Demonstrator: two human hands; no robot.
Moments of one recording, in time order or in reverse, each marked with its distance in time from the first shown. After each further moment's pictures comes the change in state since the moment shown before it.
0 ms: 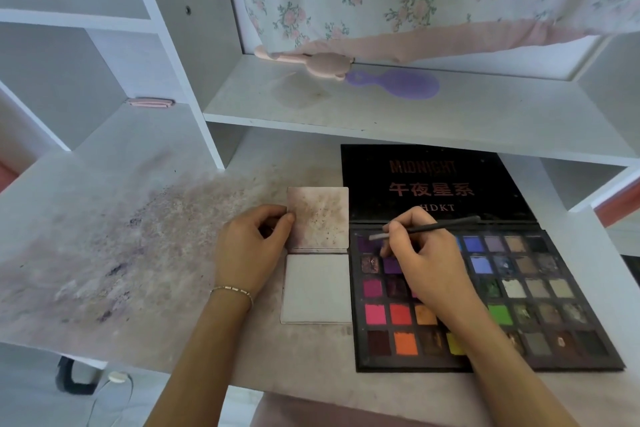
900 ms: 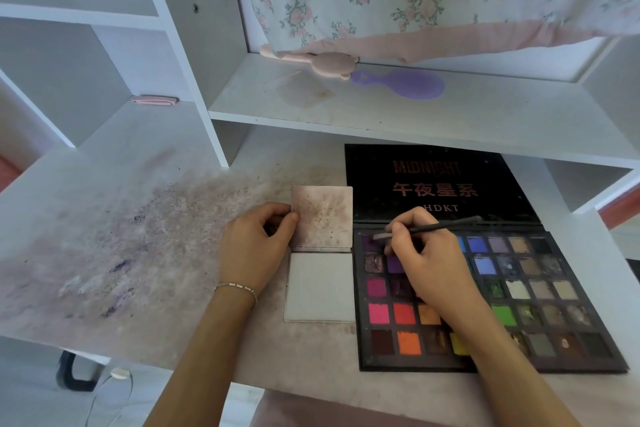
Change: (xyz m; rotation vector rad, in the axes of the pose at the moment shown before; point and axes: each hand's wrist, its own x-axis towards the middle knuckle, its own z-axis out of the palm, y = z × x) left_hand -0.001 -0.001 -0.001 -0.013 -0.007 -0.008; right_hand -0.001 -0.003 -0.001 -0.080 -0.033 -0.001
